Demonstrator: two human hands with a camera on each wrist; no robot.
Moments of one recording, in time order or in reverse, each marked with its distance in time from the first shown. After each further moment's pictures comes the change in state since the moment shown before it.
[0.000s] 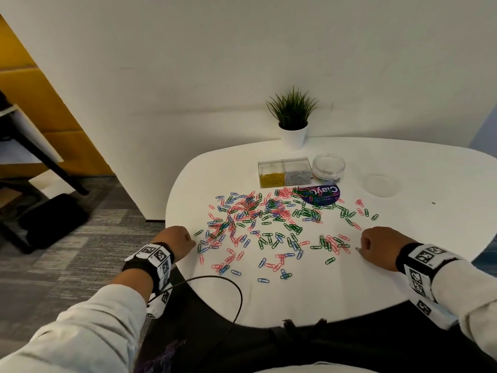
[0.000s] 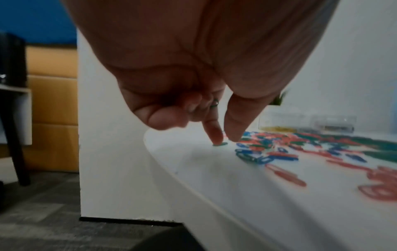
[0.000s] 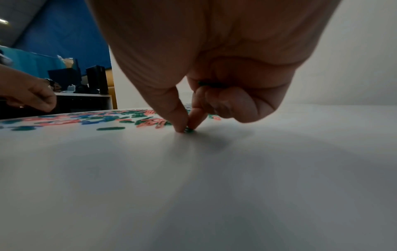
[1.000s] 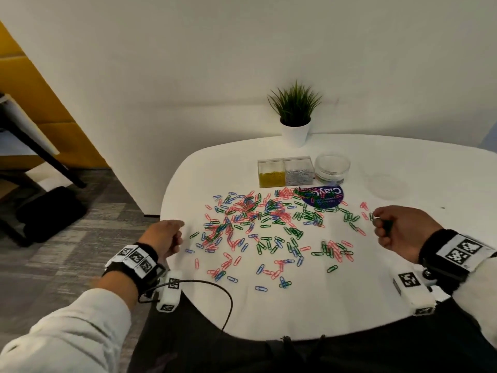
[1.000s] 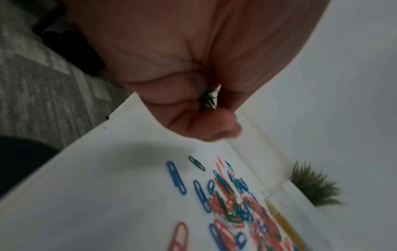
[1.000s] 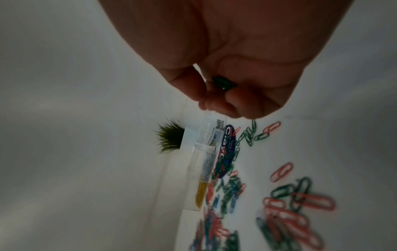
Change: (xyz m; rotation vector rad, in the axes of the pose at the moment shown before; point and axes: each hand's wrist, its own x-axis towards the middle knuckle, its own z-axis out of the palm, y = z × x) left_hand 0.019 -0.002 0.004 -1.139 0.061 -0.278; right_hand 0.017 0.006 -0.040 1.712 0.001 0.405
